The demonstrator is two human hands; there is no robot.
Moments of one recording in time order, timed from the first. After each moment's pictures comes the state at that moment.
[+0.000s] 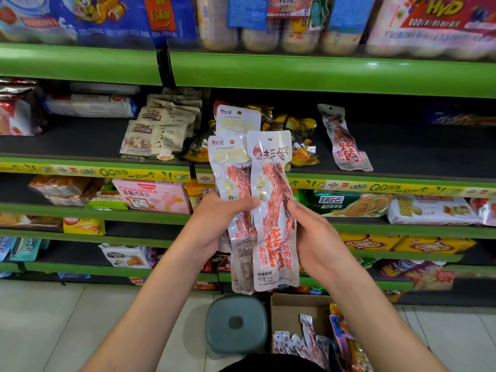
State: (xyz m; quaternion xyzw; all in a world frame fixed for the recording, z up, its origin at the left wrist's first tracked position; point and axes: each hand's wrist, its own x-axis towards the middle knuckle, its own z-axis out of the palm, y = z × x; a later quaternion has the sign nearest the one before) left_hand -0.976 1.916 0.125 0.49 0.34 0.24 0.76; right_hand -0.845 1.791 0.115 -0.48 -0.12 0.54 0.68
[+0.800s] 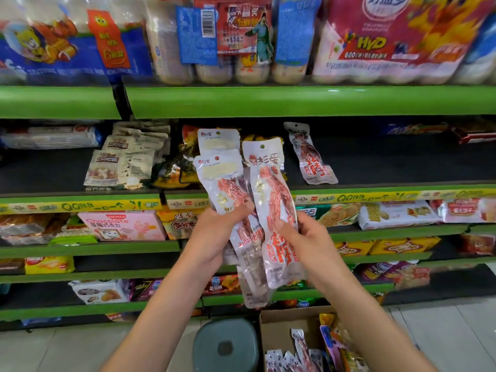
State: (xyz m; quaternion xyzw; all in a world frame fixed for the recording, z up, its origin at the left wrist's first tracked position) left_hand -0.929 1.905 0.126 0.50 0.34 0.25 0.76; right_hand -0.815 1.765 0.129 -0.67 -0.27 0.37 0.59
